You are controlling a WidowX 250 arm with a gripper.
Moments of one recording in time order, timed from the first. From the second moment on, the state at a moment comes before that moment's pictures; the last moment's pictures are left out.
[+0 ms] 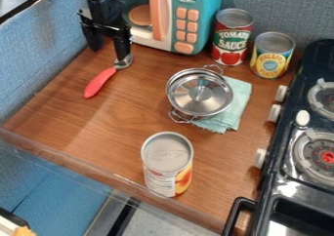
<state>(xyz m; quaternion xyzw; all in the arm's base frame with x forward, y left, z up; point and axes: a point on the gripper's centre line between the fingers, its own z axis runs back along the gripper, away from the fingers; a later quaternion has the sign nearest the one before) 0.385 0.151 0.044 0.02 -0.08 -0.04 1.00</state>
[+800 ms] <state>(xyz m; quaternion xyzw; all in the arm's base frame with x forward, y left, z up) 0.398 0.021 0.048 -0.04 -0.09 -0.15 0.98</state>
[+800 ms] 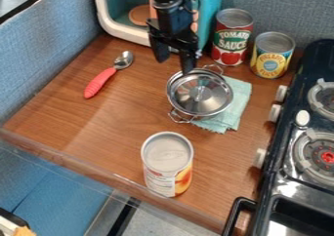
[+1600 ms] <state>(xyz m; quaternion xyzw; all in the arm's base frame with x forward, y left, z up) 0.393 -0.022 0.030 -0.01 -0.05 -0.17 0.98</state>
